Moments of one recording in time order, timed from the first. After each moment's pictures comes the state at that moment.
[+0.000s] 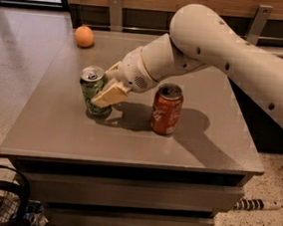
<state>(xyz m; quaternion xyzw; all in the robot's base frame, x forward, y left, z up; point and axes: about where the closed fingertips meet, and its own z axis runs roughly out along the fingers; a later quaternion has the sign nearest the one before) 0.546 0.093 0.872 -0.64 0.63 0.27 0.34</state>
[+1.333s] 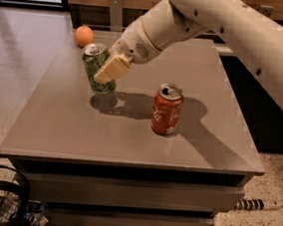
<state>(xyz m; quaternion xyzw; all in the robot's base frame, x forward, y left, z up) 0.585 0.085 0.913 -0.64 0.66 0.25 0.31</state>
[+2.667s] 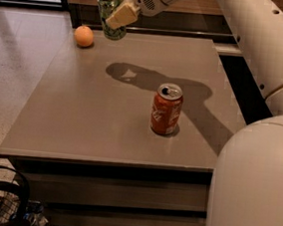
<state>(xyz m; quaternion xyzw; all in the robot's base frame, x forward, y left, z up) 0.724 0.073 0.989 -0.58 0.67 0.18 0.42</state>
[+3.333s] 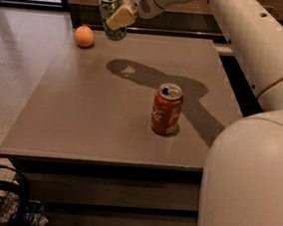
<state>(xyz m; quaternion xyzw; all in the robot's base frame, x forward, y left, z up) 0.749 0.076 0.976 -0.55 0.69 0.16 0.43</state>
